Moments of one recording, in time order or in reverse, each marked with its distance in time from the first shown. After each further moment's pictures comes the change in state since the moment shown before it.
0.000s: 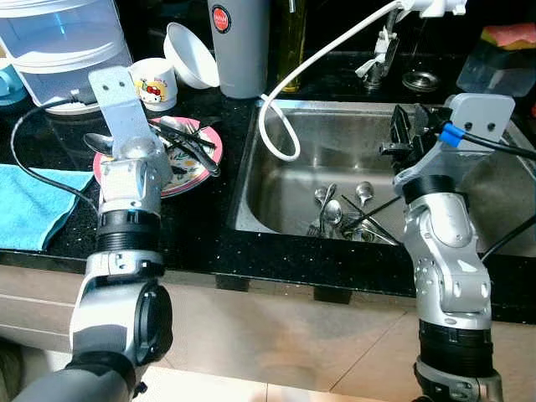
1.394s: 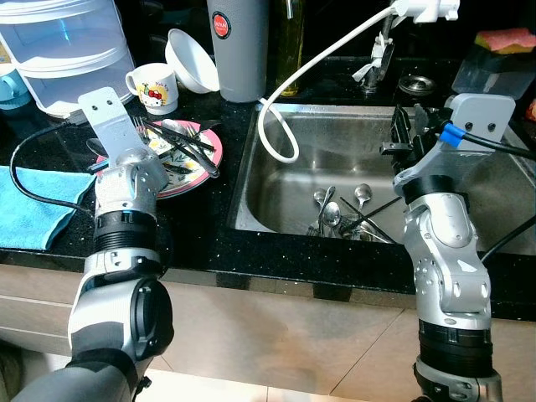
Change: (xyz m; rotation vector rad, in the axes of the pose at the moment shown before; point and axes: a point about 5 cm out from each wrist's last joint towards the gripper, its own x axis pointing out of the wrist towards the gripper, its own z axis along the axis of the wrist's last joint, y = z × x) left arm 0.015 0.016 0.000 -0.123 0.077 0.080; right arm 0.000 0.000 0.000 0.003 0.000 -0.003
